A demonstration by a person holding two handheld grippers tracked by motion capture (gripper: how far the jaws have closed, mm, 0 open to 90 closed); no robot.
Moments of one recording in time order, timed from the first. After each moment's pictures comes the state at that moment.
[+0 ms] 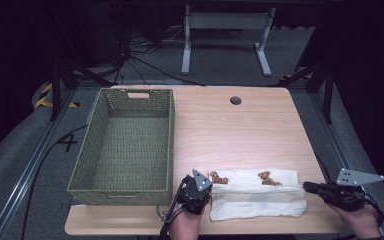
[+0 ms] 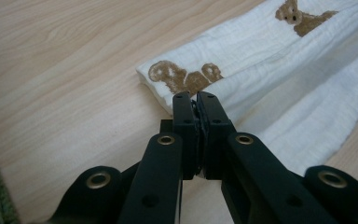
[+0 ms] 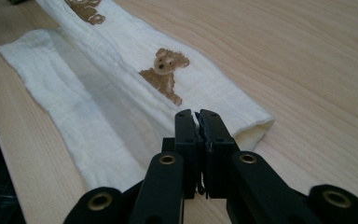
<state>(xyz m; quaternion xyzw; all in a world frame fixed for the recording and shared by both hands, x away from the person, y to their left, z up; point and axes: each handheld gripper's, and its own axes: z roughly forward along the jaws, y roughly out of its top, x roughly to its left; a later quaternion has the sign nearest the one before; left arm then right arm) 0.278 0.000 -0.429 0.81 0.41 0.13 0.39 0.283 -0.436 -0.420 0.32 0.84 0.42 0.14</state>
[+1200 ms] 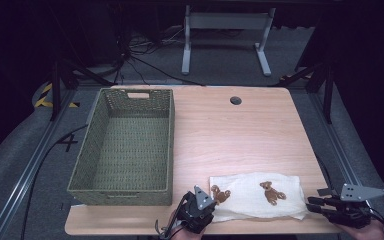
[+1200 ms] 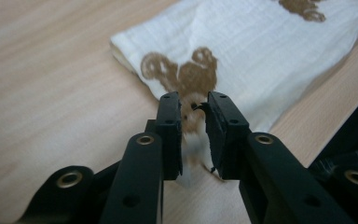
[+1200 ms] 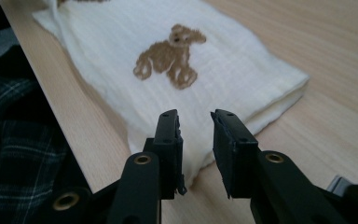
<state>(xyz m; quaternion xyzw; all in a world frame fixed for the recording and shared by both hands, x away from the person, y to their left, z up) 0.251 0.000 -0.434 0.83 0.39 0.11 0.38 0.256 -0.445 -0.434 0.32 0.85 0.41 0.10</state>
